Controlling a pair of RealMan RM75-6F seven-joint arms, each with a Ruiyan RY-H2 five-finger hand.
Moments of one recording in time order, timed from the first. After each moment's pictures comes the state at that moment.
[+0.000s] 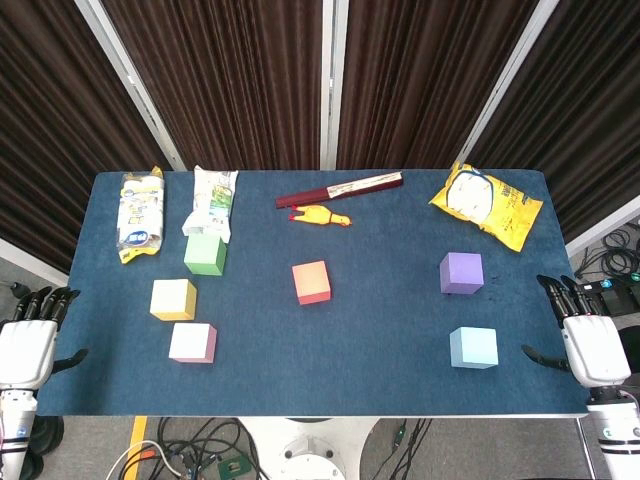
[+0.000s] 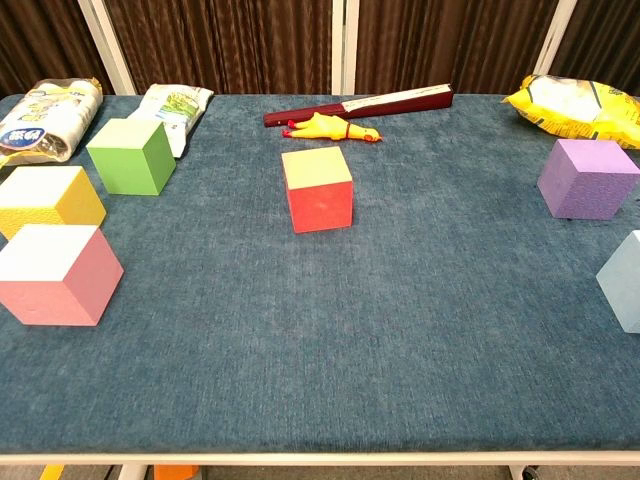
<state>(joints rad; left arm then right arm) -0.10 -1.17 -0.06 -1.61 1.43 1.47 0.22 0.14 -1.07 0.07 -1.61 -1.53 1.44 0.04</state>
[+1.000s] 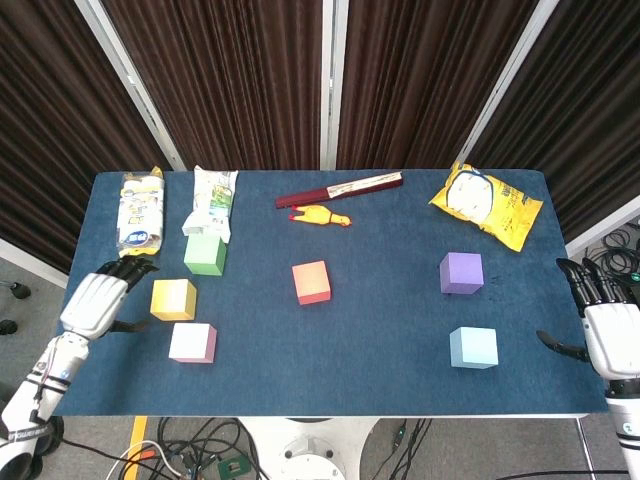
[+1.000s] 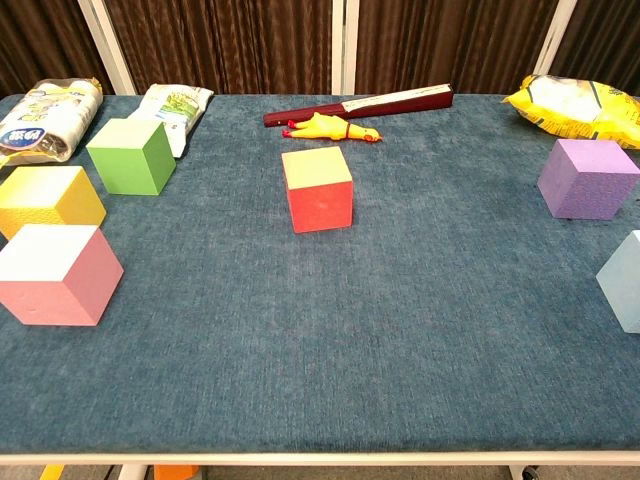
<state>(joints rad) -0.39 -1.13 -0.11 -1.58 1.52 1.12 -0.06 0.14 -1.01 0.11 -1.63 -1.55 1.50 0.07</state>
